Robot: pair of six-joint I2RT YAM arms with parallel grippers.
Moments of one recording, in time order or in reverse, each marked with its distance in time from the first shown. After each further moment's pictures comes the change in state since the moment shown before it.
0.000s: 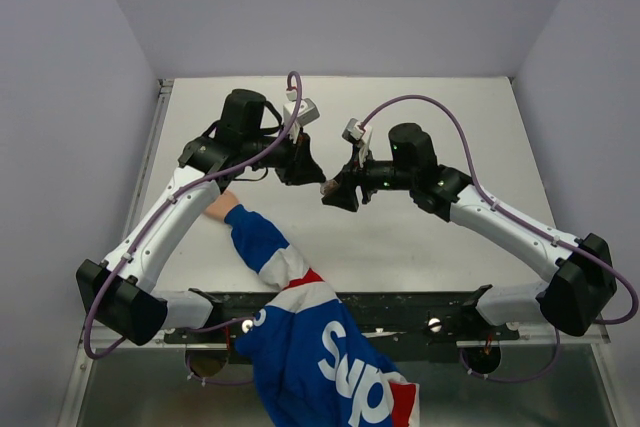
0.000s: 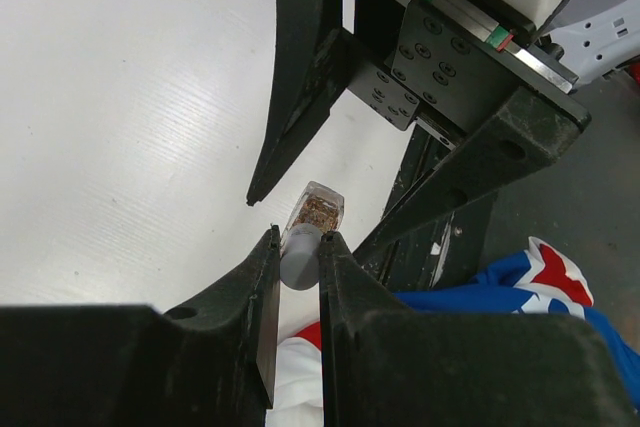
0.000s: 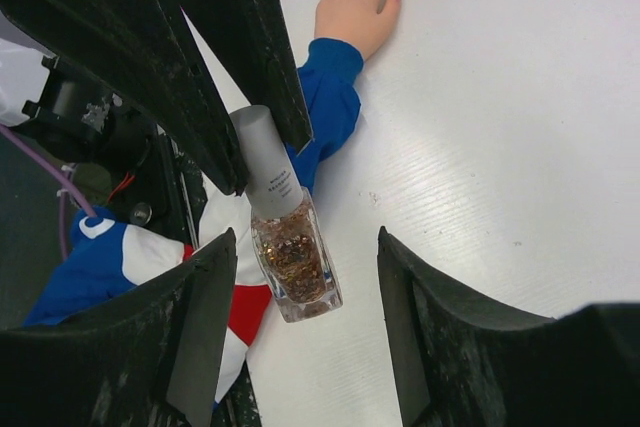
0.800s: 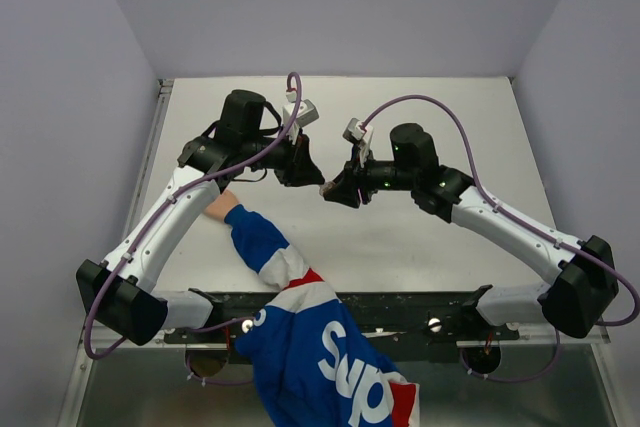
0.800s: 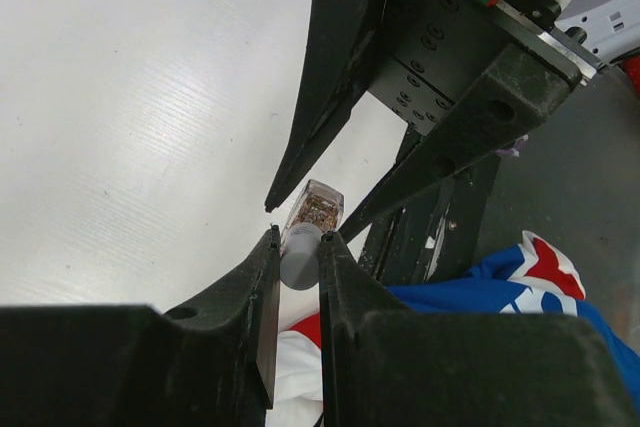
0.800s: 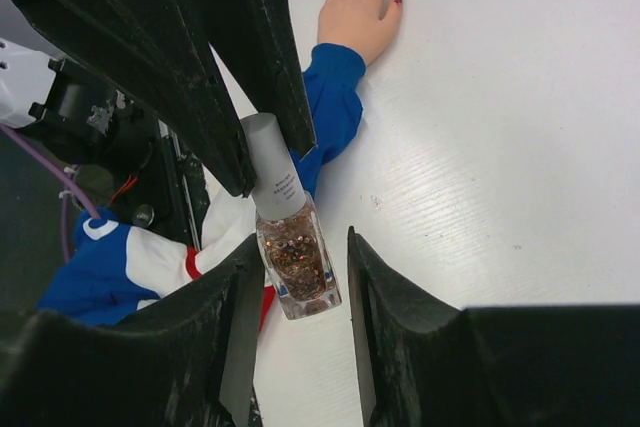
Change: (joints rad) left arm 0.008 0.000 0.000 -0.023 0.013 0.005; right arm 0.001 -0.013 0.000 0.001 0.011 0.001
